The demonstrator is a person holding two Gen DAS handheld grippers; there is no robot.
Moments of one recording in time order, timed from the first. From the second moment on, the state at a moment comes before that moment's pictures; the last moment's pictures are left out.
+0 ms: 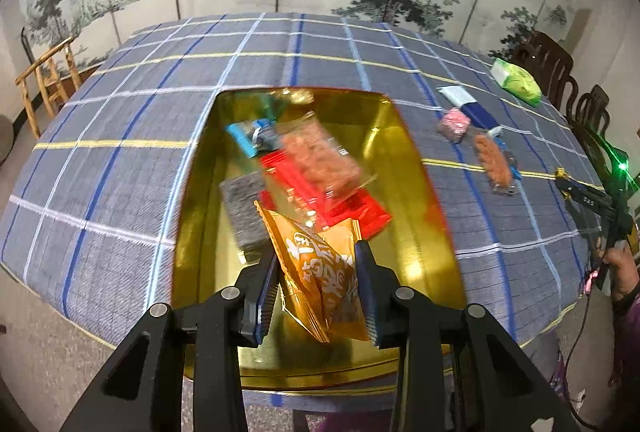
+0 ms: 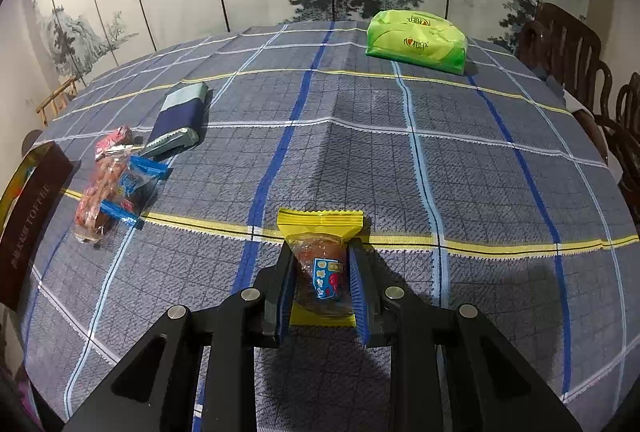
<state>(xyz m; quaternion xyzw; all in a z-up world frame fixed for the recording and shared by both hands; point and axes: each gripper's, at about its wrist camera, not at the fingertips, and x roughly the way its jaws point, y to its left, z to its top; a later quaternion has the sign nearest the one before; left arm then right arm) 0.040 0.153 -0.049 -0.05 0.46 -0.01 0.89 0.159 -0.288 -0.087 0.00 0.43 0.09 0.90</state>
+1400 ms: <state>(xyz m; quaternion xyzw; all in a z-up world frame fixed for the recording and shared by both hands) 0.040 0.174 -0.076 -0.06 0.48 0.01 0.88 0.159 -0.287 -0.086 0.00 0.43 0.09 0.90</state>
